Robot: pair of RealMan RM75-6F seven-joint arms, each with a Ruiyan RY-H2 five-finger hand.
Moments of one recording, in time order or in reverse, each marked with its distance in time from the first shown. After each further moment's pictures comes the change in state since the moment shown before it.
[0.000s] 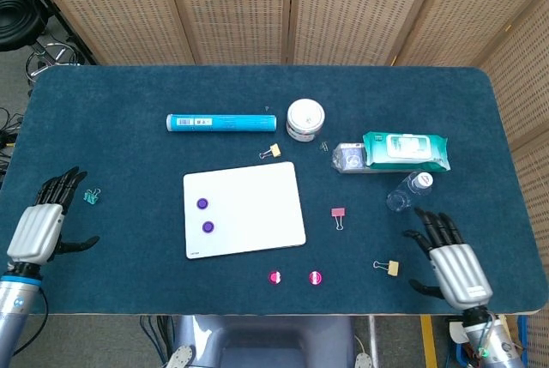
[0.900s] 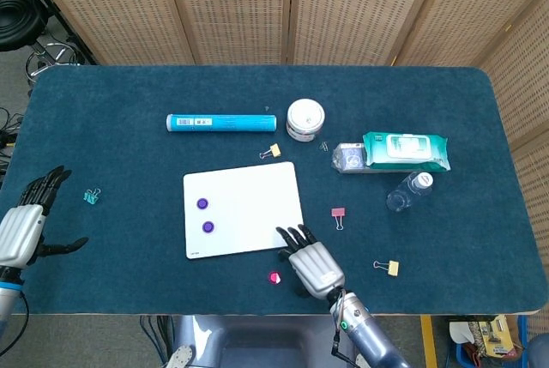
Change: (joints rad) left arm 0.036 0.086 -0.023 -0.008 0.046 -0.033 -0.169; right arm 0.352 -0.538 0.061 -0.016 0.503 -0.264 -0.610
